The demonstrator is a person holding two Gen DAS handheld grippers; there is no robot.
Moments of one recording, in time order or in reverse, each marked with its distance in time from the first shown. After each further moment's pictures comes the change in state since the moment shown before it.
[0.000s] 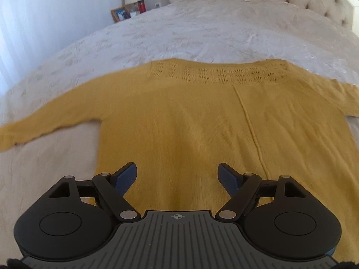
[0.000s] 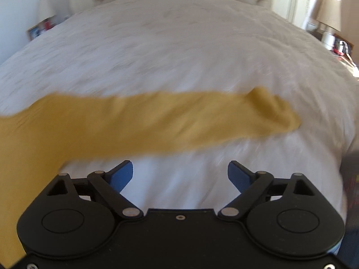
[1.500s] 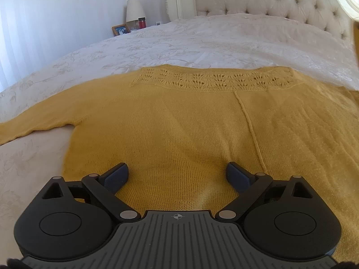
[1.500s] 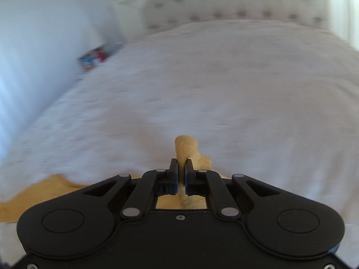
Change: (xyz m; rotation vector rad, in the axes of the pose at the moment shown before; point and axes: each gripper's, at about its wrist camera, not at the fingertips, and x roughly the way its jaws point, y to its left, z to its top) left arm 0.047 -0.014 -0.016 -0.035 -0.135 -0.005; right arm -0.013 0.105 0.131 -0.018 -0.060 0.416
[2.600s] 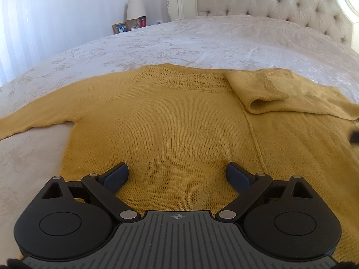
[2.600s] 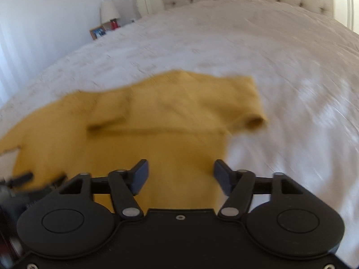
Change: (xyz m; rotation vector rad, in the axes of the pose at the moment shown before) left arm 0.001 0.003 0.000 -0.020 -0.001 -0.017; right arm -0.001 0.065 -0.208 -0.068 0.015 -0.098
